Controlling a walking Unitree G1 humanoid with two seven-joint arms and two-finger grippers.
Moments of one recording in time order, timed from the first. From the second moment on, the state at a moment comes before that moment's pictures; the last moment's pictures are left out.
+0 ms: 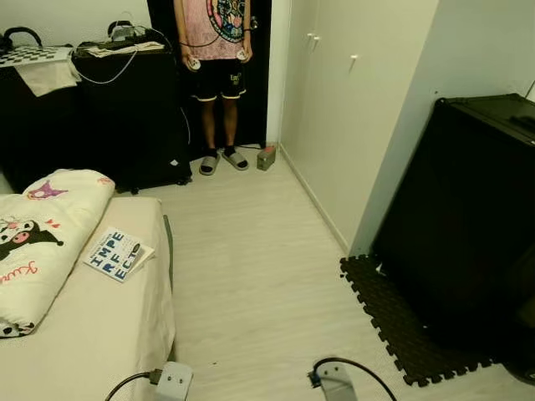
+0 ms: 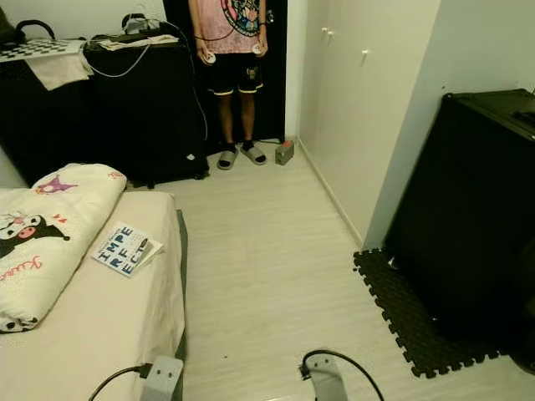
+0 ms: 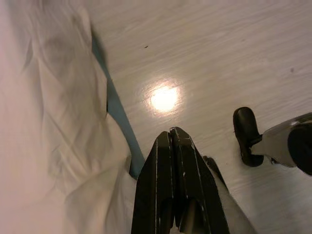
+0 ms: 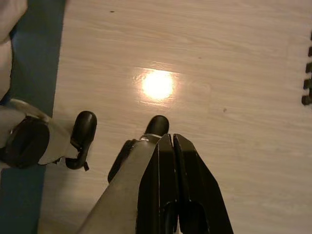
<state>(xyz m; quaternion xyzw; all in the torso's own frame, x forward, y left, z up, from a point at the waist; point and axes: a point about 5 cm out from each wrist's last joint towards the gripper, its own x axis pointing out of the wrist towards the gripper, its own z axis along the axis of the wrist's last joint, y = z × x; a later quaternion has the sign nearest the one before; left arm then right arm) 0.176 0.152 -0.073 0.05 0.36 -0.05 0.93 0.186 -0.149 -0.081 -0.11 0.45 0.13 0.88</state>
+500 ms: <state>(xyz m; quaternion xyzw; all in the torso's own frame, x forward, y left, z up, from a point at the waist) 0.177 0.159 -0.075 0.02 0.36 -0.01 0.93 0.189 -0.152 -0.082 -0.10 0.45 0.12 0.88</state>
